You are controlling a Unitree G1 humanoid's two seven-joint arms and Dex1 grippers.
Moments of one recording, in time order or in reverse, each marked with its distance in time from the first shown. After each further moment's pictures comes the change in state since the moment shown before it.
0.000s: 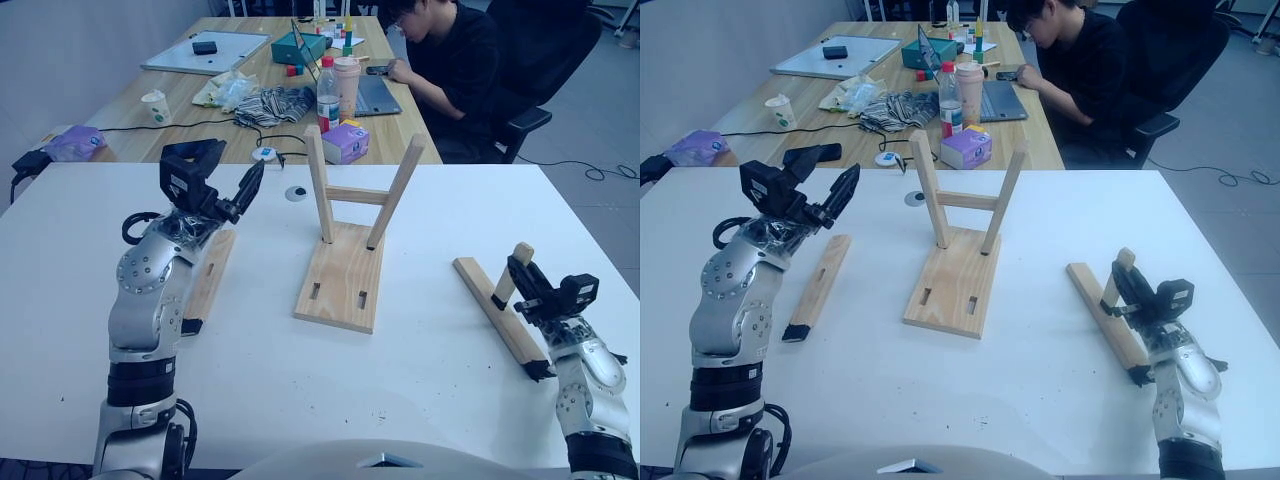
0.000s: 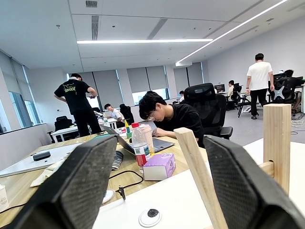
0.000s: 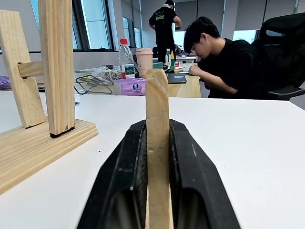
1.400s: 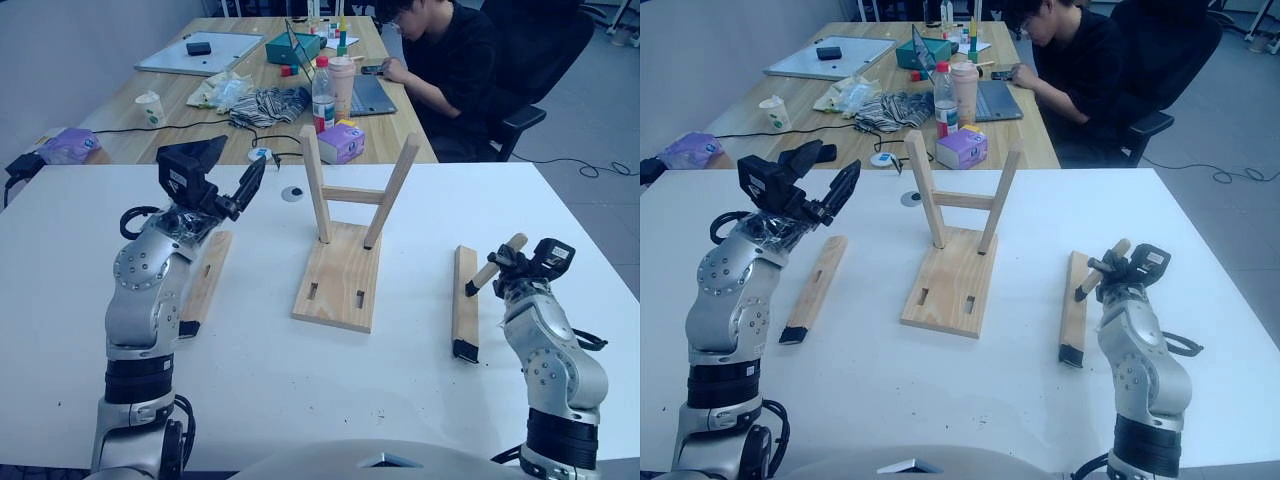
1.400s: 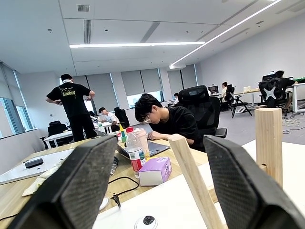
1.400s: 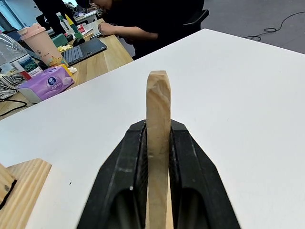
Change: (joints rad) left arm -0.017 0.011 0.001 -0.003 -0.009 0.012 -0.017; right arm -0.080 0.227 0.045 -0.579 -0.046 0.756 -0.892
